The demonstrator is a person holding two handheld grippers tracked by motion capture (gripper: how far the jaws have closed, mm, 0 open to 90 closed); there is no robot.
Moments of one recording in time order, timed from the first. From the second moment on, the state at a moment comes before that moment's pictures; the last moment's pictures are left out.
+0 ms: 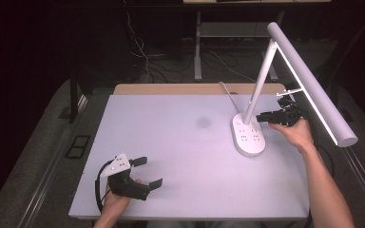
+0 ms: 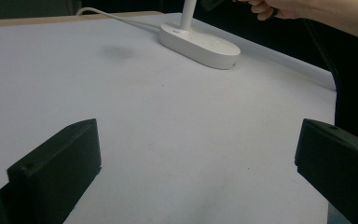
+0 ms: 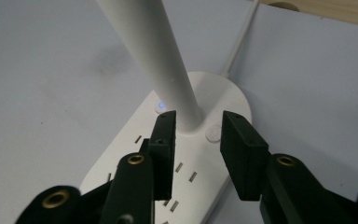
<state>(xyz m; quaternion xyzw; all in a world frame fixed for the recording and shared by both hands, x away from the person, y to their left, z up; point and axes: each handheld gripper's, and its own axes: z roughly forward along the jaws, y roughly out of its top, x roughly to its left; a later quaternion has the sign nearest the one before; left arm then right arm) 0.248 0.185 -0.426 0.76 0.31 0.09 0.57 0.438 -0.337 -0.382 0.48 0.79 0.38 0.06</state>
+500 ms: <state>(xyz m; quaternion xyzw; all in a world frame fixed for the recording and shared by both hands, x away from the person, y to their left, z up) 0.249 0.185 -0.426 0.76 0.31 0.09 0.57 0.452 -0.333 -0.400 0.50 0.77 0.38 0.06</state>
